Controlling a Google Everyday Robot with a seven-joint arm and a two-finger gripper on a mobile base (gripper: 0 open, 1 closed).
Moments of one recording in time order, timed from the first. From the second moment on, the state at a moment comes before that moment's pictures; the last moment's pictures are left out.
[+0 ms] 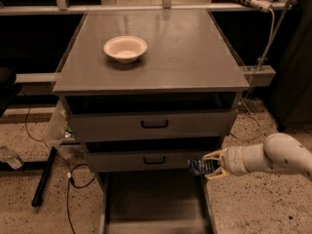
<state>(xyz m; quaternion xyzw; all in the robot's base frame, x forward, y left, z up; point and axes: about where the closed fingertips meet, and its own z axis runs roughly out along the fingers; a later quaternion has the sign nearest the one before) 0.529 -0.212 0.539 -0.72 0.58 0.09 0.37</state>
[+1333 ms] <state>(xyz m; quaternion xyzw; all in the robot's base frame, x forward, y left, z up) 0.540 -0.186 0.851 -0.77 0.47 -0.03 0.44</state>
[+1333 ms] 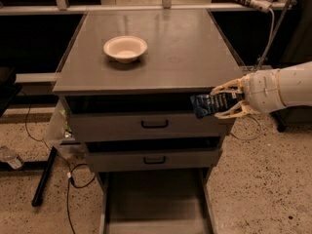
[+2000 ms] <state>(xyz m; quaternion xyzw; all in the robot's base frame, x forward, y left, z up) 0.557 -0.190 0.858 -0.76 0.47 -0.03 0.45</state>
